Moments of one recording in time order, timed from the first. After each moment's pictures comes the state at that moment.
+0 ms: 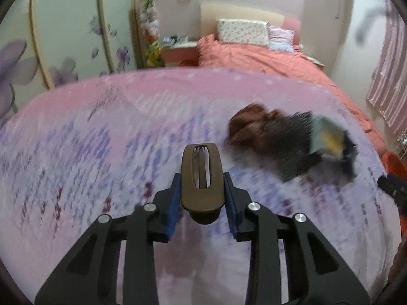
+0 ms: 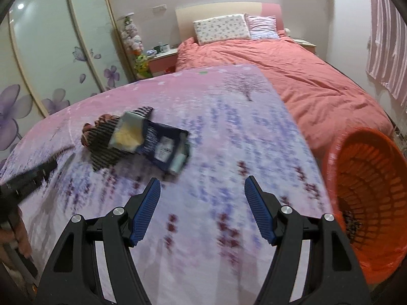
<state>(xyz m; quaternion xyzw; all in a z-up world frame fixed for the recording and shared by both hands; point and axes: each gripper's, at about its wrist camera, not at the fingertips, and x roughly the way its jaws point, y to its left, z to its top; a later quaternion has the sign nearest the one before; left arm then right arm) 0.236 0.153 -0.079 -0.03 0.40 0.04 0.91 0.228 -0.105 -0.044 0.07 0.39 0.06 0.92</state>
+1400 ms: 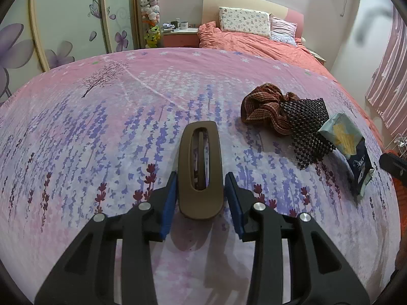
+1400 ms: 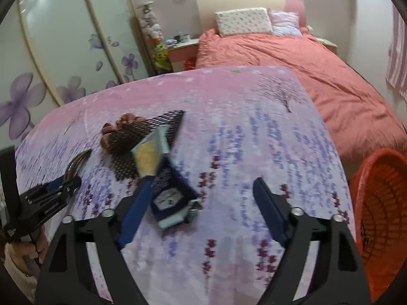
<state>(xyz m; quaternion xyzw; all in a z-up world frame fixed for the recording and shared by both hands) 0.243 0.166 -0.101 -0.04 0.43 0.03 0.90 0.261 -0.090 -0.041 0.05 0.41 0.11 0.90</state>
